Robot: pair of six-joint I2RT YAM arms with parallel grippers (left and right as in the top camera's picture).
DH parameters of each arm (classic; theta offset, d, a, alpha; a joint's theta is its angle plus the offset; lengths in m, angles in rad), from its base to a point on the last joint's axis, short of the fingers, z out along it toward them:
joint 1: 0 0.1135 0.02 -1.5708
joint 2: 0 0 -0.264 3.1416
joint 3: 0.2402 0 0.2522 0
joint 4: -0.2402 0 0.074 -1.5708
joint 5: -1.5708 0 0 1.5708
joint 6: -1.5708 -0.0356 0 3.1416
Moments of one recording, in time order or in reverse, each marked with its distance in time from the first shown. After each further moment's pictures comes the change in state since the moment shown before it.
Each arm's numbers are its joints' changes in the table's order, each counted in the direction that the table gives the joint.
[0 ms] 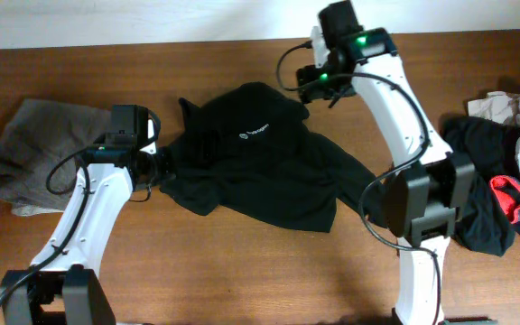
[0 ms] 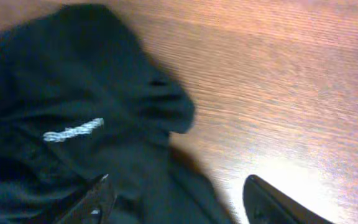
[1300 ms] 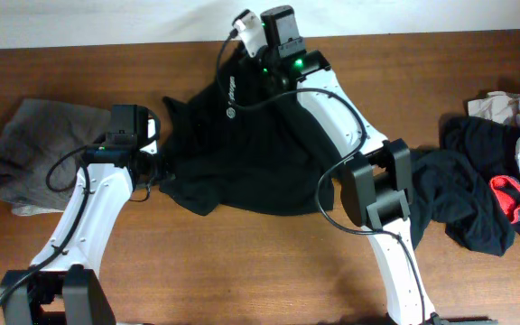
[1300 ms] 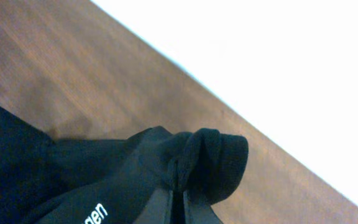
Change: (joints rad) left arm 0.000 0.000 0.000 0.005 0.000 -0.045; right arm 0.170 0.252 0.131 0.701 0.113 0.355
